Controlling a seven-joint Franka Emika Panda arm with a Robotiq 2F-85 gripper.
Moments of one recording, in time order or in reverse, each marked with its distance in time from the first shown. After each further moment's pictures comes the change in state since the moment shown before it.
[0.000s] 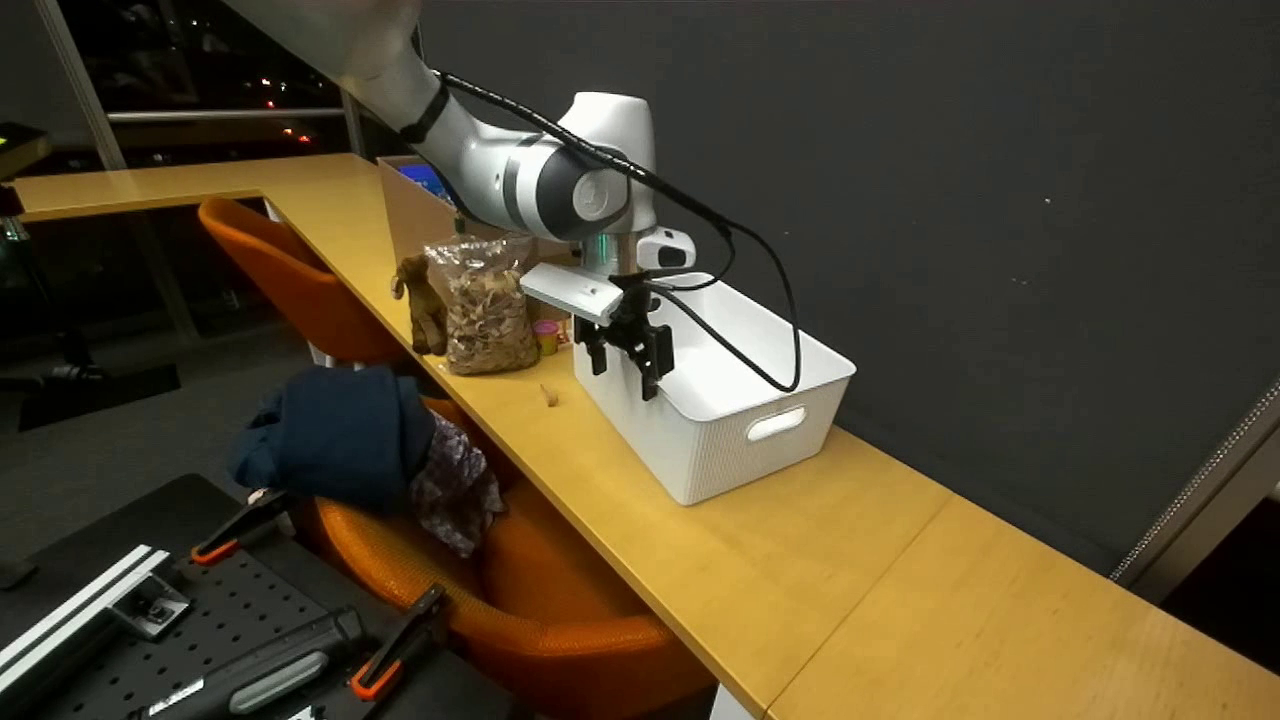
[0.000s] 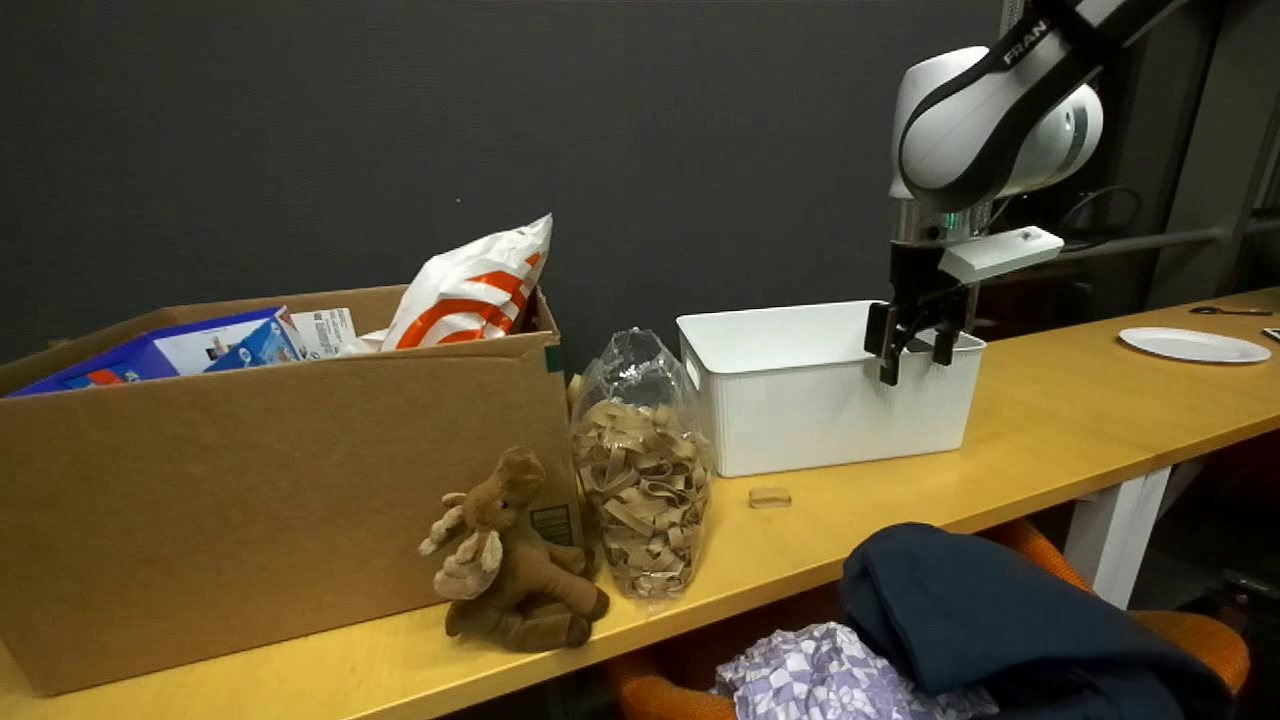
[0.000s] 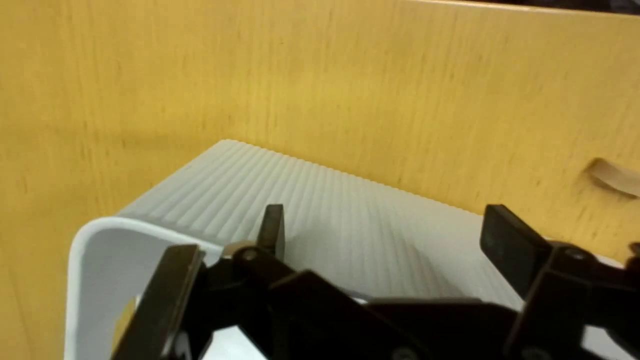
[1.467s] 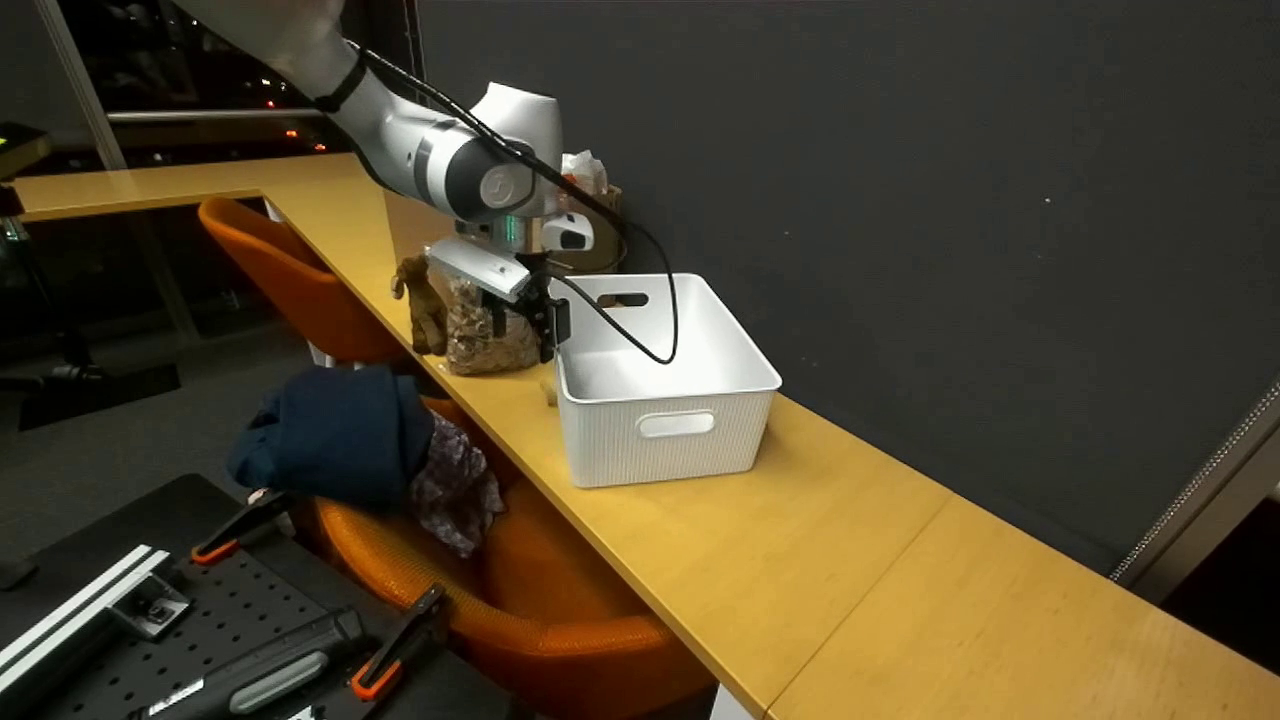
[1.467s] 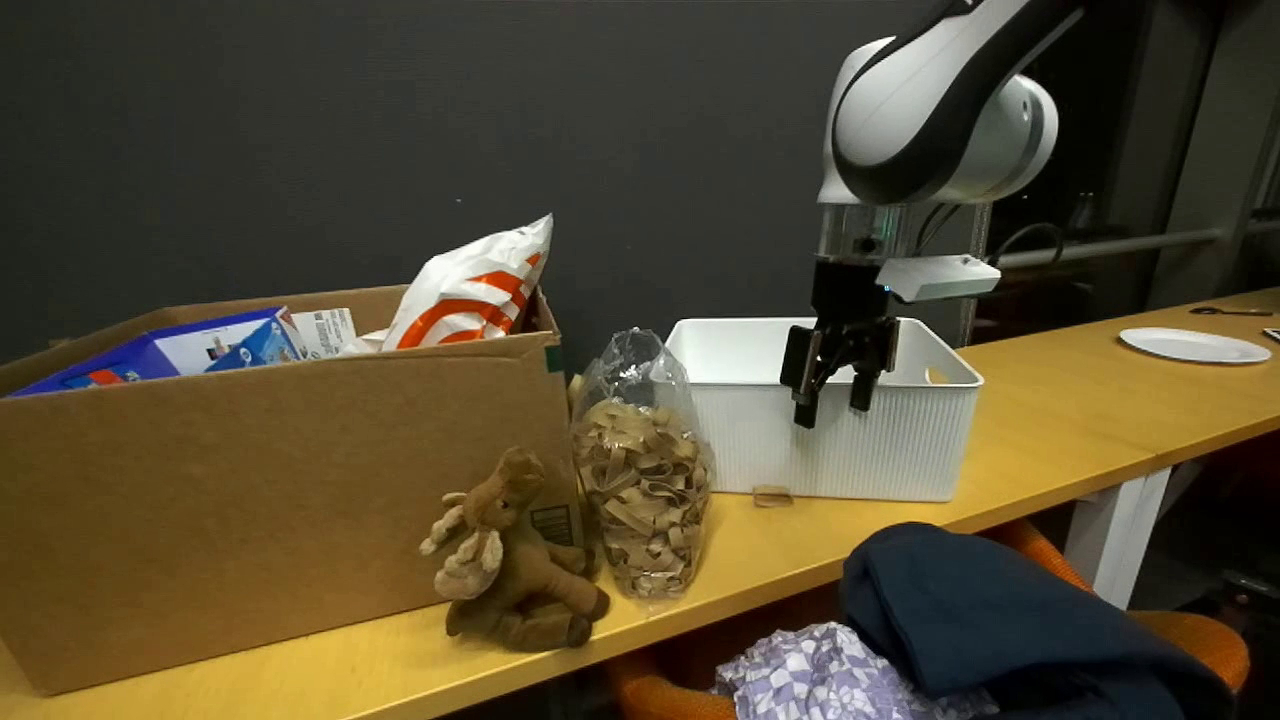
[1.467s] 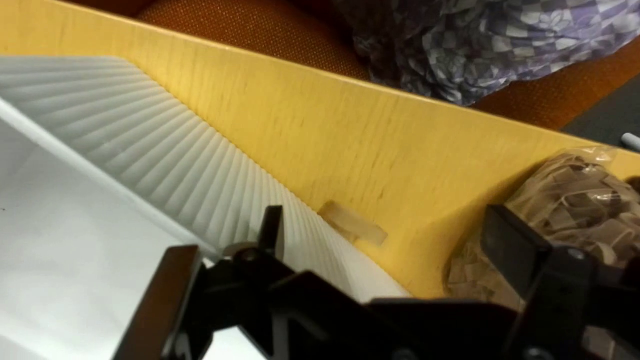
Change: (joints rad) arm 0.083 -0.037 0.140 -0.065 0.150 0.020 -0.077
